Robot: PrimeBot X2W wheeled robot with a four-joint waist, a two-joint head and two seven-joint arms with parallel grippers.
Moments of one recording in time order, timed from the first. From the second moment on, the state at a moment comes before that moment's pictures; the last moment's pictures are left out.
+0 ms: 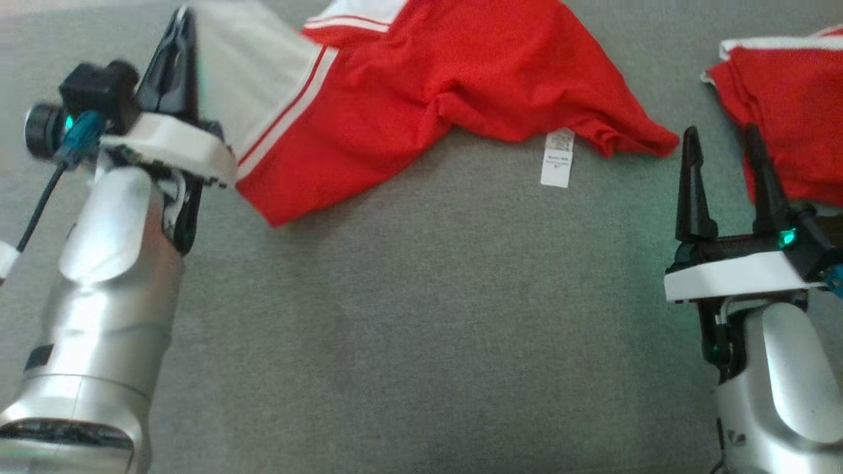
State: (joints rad) left arm -0.89 0.18 -0.25 0.89 -0.27 -0.13 -0.25; right arm -0.30 -0.06 -0.05 0.23 0.10 0.13 -0.24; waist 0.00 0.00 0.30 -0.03
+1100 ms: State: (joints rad) left arm -0.43 0.60 -1.00 0.32 -0.44 -0.01 -0.23; right arm -0.25 -0.05 -0.07 0.36 0.14 0.13 -0.25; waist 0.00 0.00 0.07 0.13
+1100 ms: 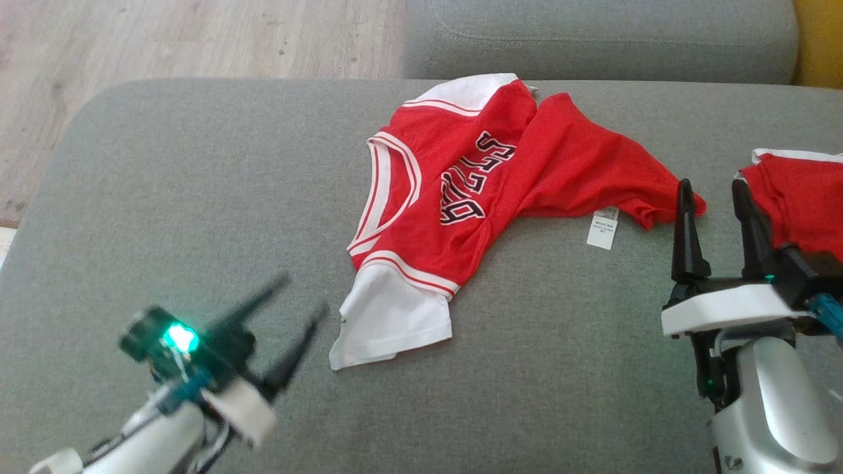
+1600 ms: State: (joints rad) left arm -0.16 0.26 -0.38 0.16 -0.50 0.19 -0.25; right arm -0.20 -0.05 -0.03 0.32 0.14 0.13 -0.25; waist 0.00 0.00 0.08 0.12
